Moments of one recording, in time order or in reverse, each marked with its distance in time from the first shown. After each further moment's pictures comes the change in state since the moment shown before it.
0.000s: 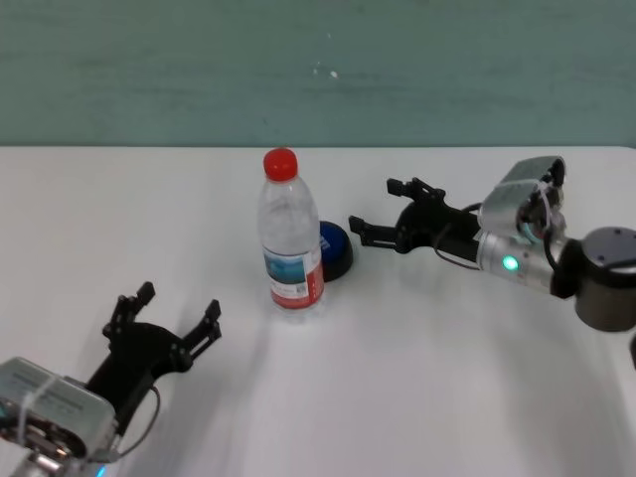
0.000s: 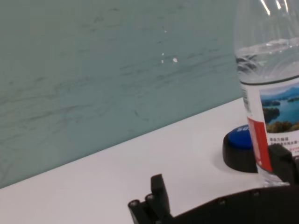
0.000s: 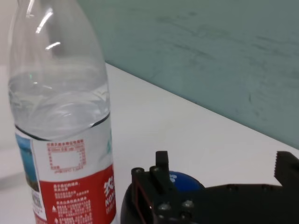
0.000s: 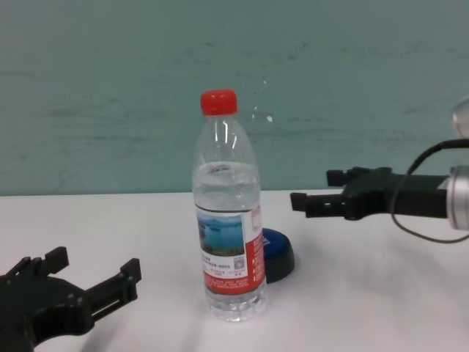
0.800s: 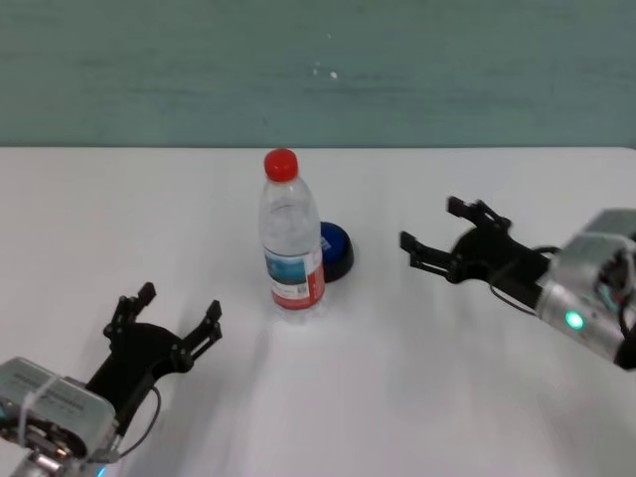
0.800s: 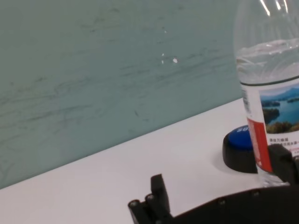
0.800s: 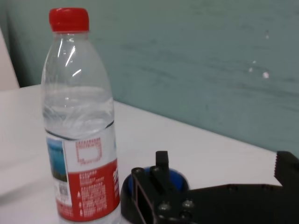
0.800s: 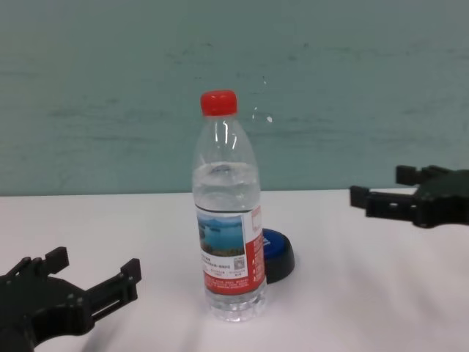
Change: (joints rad) left arm 0.000 0.000 0.000 0.000 0.000 0.000 0.000; right arm -0.327 0.132 0.124 -0.396 0.090 0.021 -0.193
